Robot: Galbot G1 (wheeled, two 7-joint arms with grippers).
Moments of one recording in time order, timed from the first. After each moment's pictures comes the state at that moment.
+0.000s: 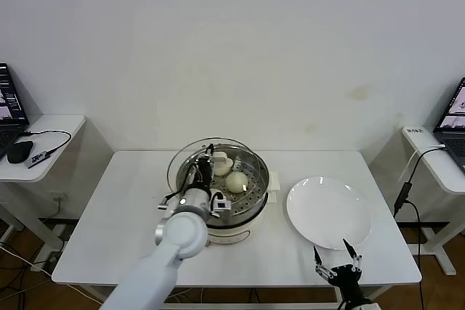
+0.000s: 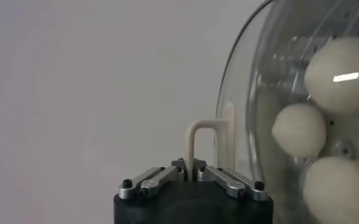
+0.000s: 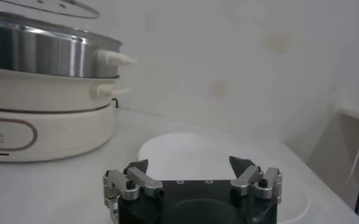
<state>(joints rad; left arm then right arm) 0.83 -1.28 0.04 -1.81 1.30 0.50 0.34 -1.60 1.54 0.80 1.76 -0.06 0.26 -0.32</state>
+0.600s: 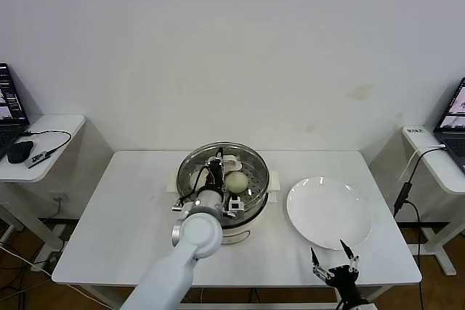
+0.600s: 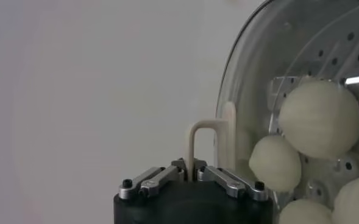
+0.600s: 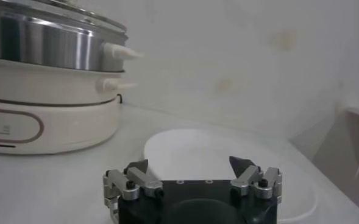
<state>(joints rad) 0.83 -1.37 0.04 -1.76 1.38 0.50 0.36 -1.60 1.55 0.79 1.75 -0.08 0.26 -0.32</state>
